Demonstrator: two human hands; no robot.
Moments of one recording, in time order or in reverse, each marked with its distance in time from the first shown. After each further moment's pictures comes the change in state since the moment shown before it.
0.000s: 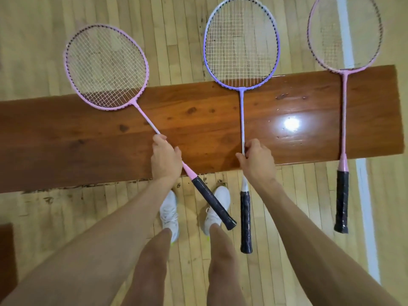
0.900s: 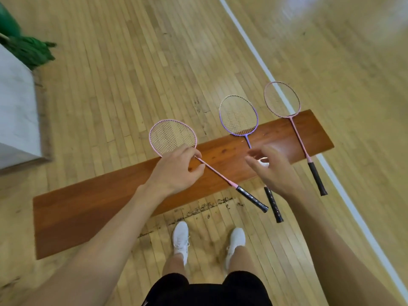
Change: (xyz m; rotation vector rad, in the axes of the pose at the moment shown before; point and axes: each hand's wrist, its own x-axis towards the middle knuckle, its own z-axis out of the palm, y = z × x) left_hand -0.085 0.000 -0.392 0.316 -0.290 1.026; right_hand -0.267 -0.250 -0.138 0.327 0.294 -0.229
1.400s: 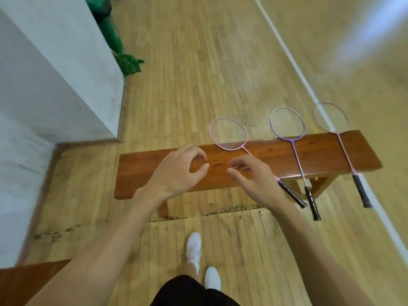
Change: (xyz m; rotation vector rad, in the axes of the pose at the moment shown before) left_hand -0.273 -0.007 -0.066 0.016 0.282 -0.127; right_hand -0.179 -0.143 0.113 0.083 -0.172 -0.388
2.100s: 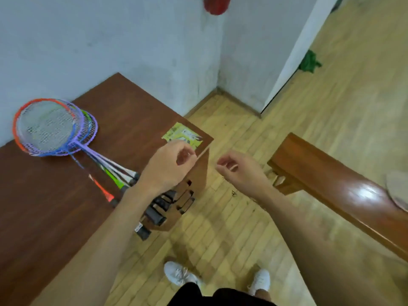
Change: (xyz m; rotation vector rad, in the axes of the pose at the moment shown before) left_hand -0.555 -0.292 -0.164 -0.223 0.576 -0.749; right_hand -0.146 -0.370 0.475 -0.129 -0.774 -0.468
